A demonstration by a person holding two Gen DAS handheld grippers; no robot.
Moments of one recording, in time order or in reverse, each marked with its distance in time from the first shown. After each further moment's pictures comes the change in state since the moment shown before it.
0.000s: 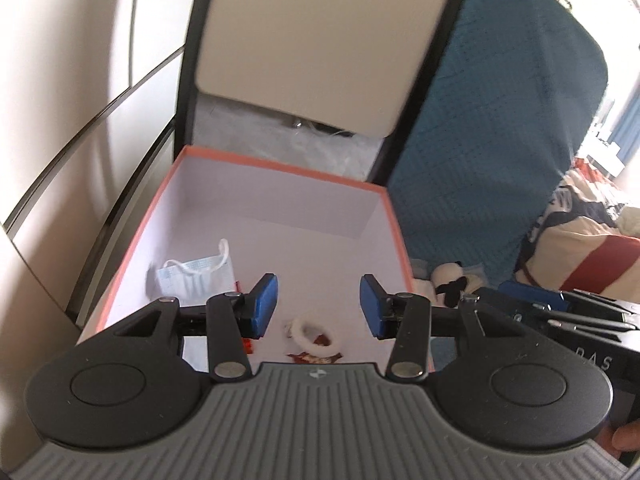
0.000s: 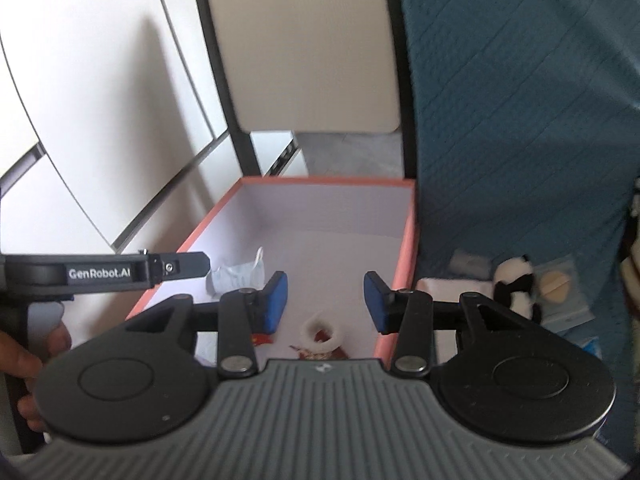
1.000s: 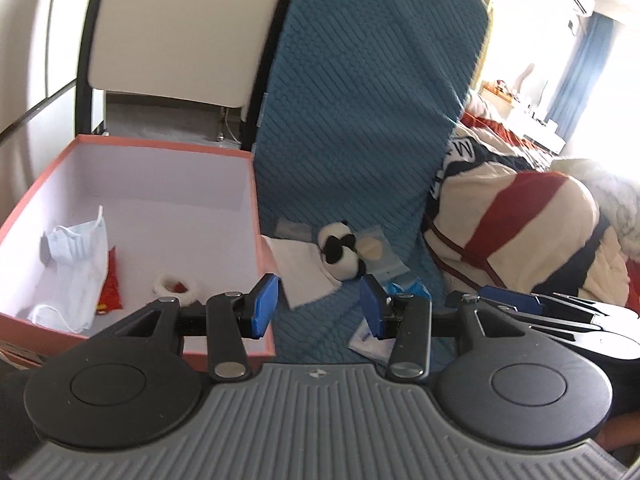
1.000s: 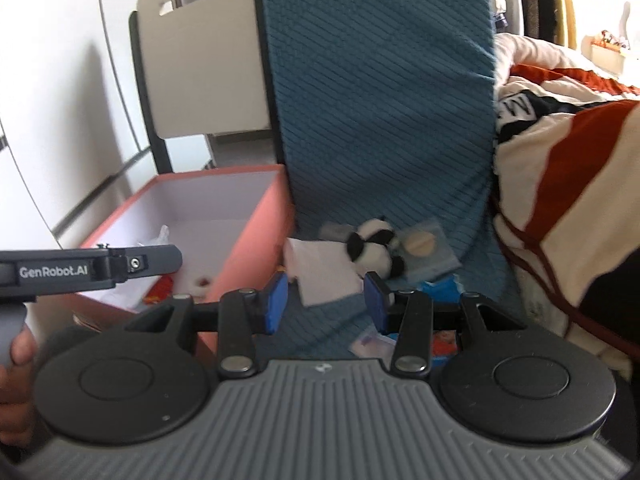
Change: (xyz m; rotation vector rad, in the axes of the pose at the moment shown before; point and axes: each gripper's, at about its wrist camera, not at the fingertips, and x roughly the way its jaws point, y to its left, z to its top) left arm -0.013 -0.123 -0.108 0.124 -0.064 -0.156; right arm -0.095 -0.086 -0.091 0.044 -0.112 -0.206
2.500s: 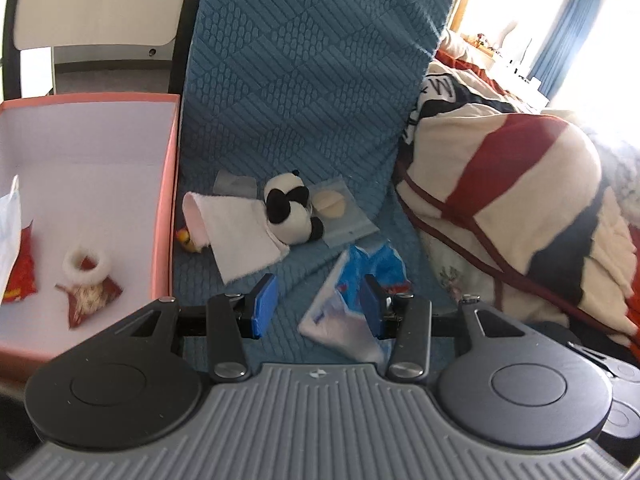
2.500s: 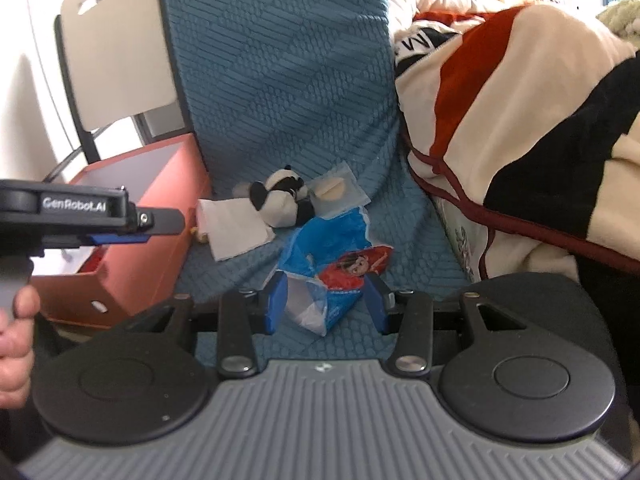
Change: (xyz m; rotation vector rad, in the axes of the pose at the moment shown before) left arm 0.102 -0.041 -0.009 0.025 0.144 -0.077; right arm -0.004 -0.070 -0.065 0.132 0.039 -0.146
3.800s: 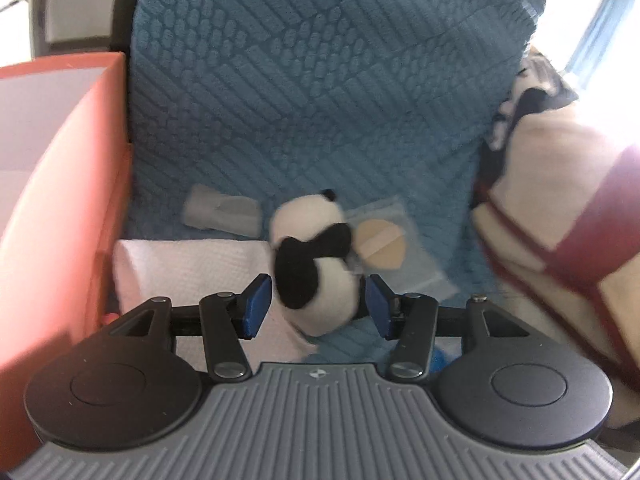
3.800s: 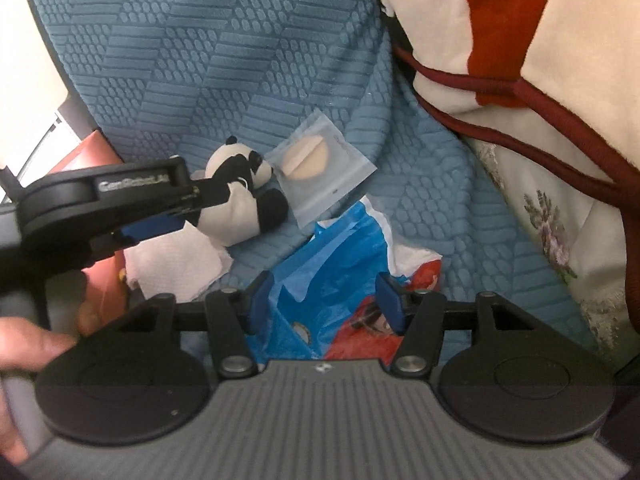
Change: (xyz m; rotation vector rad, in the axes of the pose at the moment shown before) left arm 0.182 0.025 0.054 -0.031 0.035 0.092; right arm 0.166 -0.007 0.031 0.232 0.183 -0.036
